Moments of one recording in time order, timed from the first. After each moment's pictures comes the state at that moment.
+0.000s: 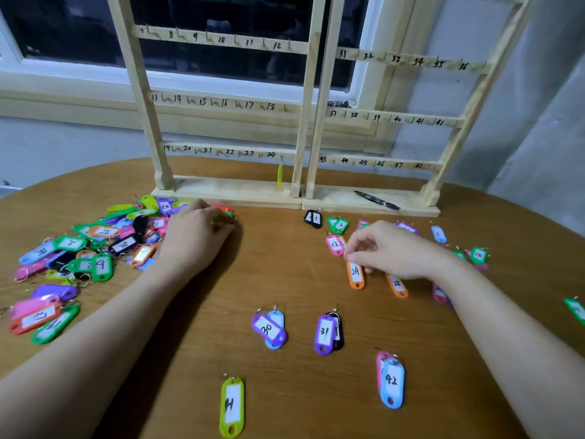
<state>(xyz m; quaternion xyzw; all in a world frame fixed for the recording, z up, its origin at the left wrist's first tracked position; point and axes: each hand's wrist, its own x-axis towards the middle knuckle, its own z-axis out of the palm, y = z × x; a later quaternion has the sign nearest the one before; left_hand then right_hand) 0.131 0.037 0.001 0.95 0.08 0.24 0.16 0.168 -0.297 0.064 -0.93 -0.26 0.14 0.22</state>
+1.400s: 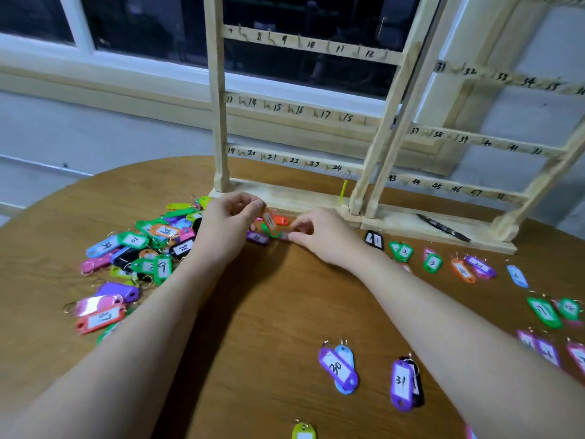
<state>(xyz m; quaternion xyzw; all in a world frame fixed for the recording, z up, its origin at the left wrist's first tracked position) 0.126 0.069 0.020 0.76 0.10 0.26 0.59 0.220 -0.102 0.026 -0.92 -0.33 0.01 0.21</state>
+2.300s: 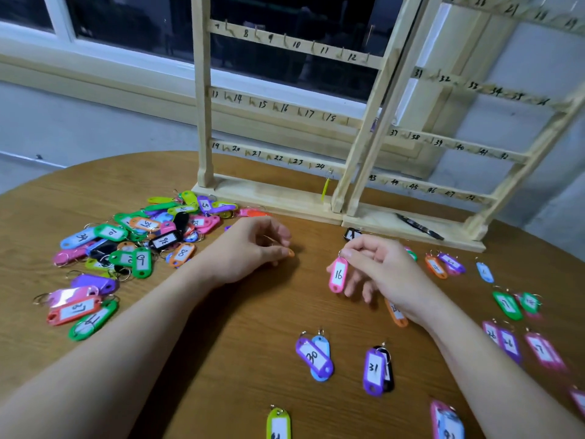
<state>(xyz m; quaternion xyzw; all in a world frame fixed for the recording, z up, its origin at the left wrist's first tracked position) 0.116 0.038 0.012 0.81 -0.05 0.04 0.58 0.157 -0.217 0.041 -0.80 -0.21 0.16 0.54</state>
